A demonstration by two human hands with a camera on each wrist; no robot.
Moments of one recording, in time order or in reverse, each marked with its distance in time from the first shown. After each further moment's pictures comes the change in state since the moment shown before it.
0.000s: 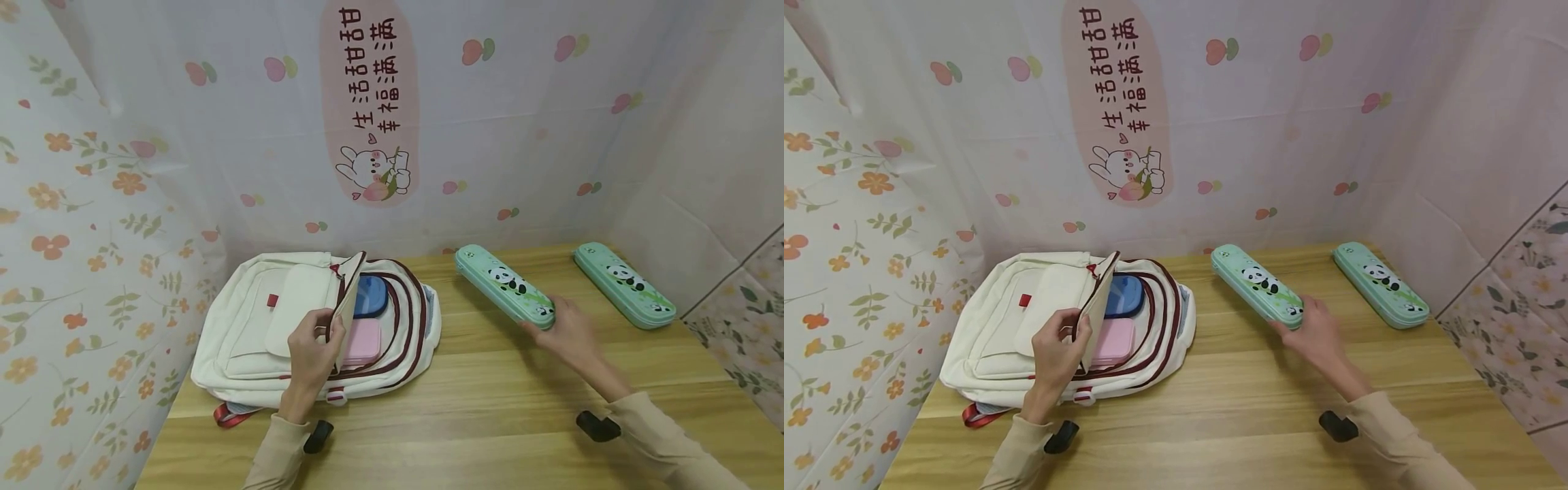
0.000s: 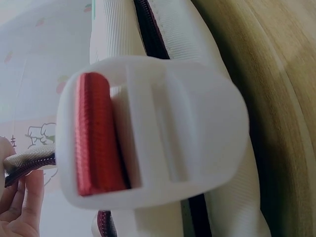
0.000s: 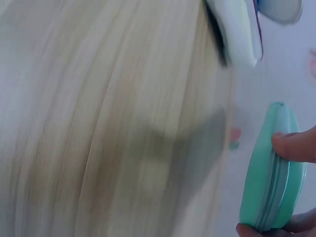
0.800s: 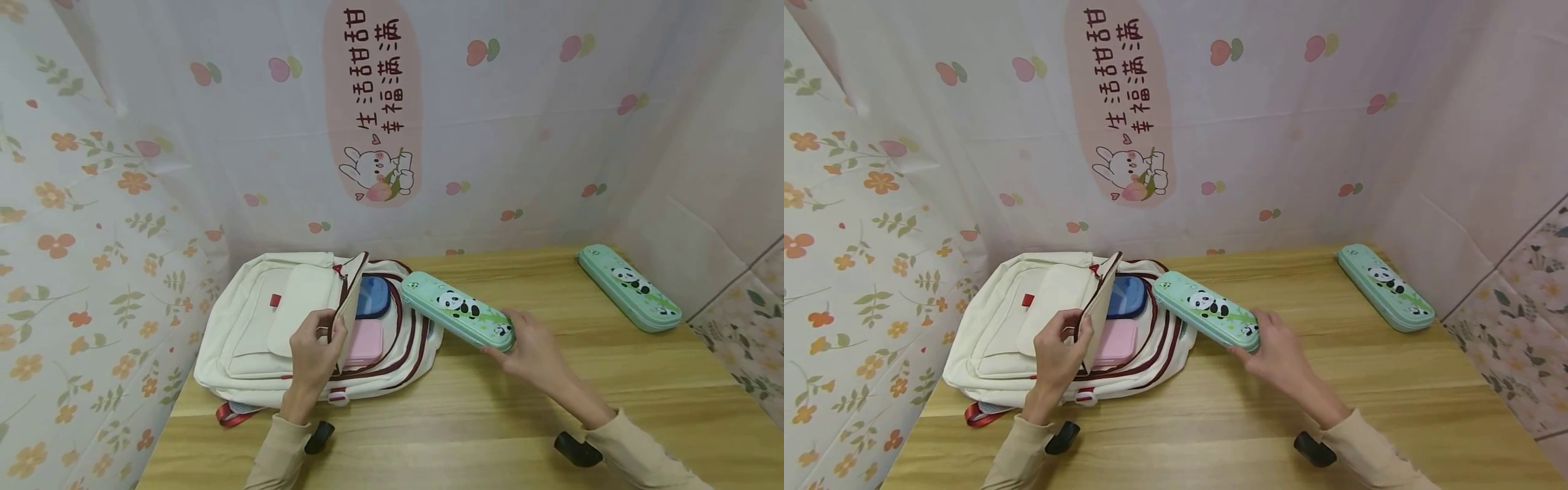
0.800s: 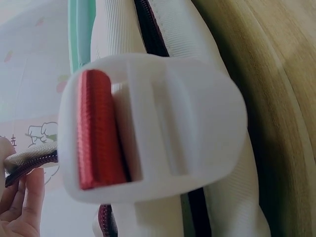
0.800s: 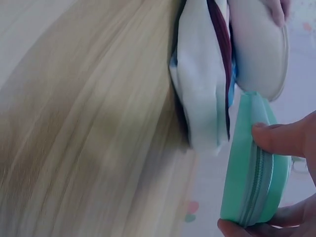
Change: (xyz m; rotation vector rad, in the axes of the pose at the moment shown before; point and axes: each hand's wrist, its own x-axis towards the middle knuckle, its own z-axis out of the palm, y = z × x) left_hand 0.000 -0.001 -0.002 0.002 -0.017 0.003; right_hand -0.023 -0.075 0.015 0.048 -0.029 -0.209
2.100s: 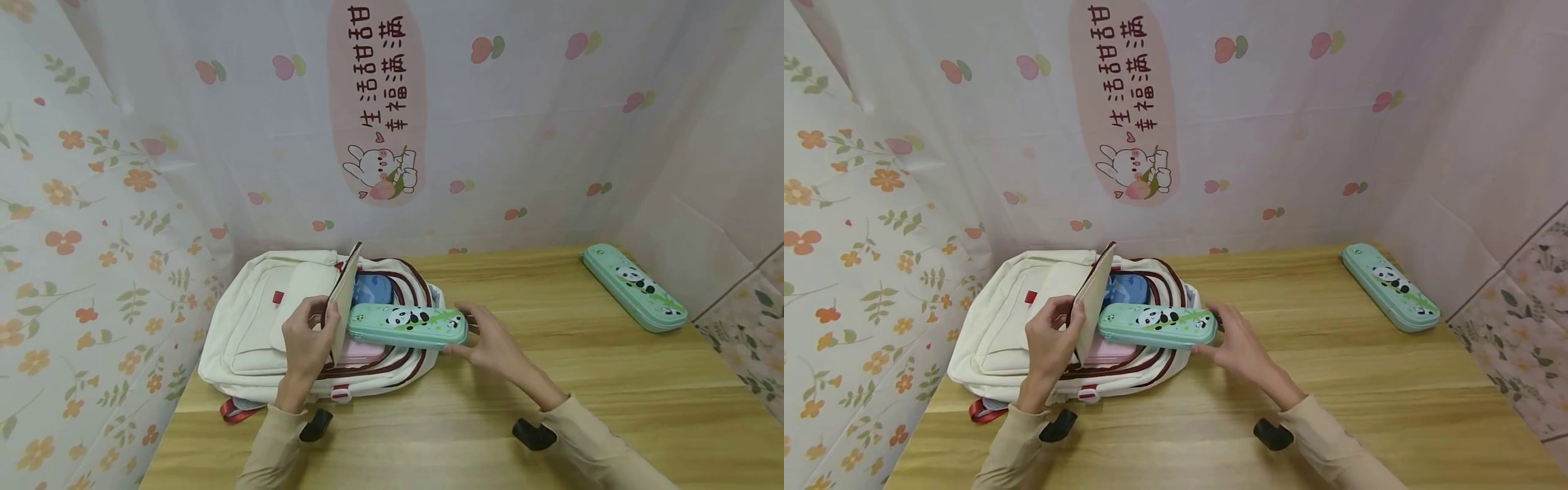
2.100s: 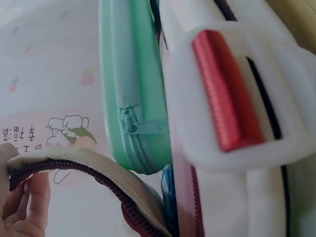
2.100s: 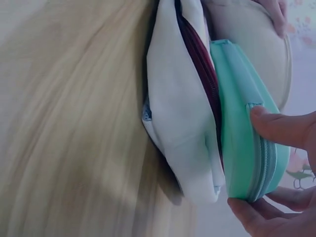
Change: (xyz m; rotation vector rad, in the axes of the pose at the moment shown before) left_hand 0.021 0.008 -0.010 -0.031 0.040 -0.084; right_hand 0.023 -0.030 0.040 0.419 -0.150 -0.007
